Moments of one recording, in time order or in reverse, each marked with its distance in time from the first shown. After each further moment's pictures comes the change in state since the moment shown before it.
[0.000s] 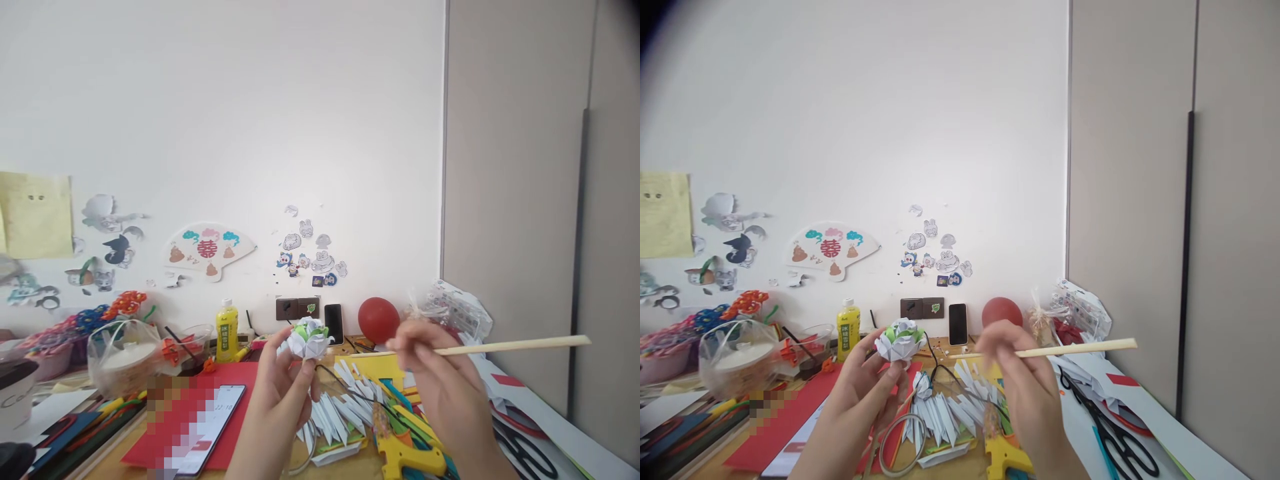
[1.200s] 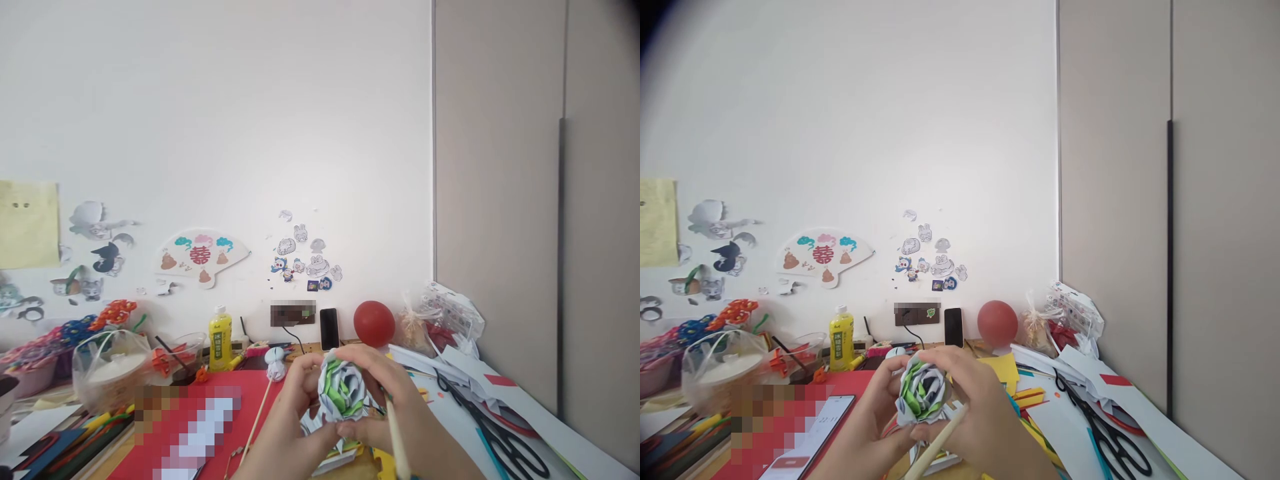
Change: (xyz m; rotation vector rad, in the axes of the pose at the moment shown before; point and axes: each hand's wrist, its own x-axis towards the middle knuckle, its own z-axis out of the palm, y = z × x) left_hand -0.002 -0.024 -0.005 0.167 -0.370 0.055; right_hand -0.003 0.000 0.021 -0.330 -0.390 -0.029
